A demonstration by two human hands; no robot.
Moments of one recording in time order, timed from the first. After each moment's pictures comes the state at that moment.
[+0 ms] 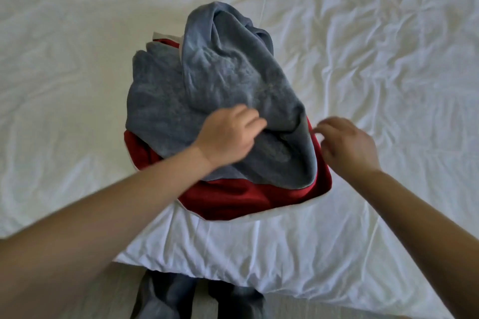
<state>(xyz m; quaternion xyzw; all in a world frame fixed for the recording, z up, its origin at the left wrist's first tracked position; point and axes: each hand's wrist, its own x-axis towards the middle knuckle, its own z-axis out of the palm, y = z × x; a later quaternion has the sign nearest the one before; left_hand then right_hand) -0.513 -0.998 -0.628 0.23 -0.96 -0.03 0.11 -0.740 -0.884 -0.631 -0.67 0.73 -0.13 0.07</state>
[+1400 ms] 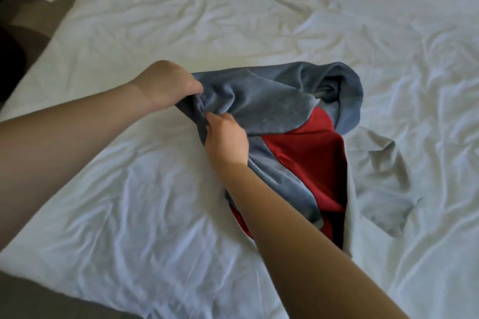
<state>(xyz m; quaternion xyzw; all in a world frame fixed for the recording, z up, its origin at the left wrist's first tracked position) -0.229 -1.327 -0.567 0.30 -0.94 0.05 -0.19 -0.334 -1.197 -0.618 -0.59 0.74 -0.19 0.25</state>
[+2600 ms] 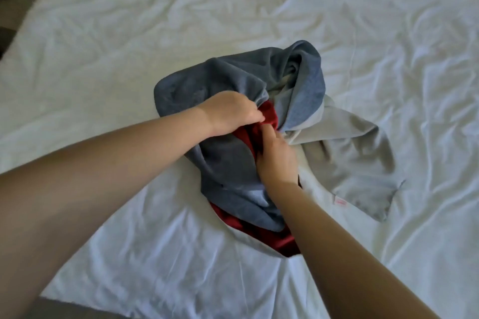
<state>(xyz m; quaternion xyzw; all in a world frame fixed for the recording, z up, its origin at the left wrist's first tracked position) -0.353 -1.249 -0.624 0.13 -0.99 -0.06 -0.07 -0.448 -1.116 -0.661 -0.55 0.80 -0.16 0.19</state>
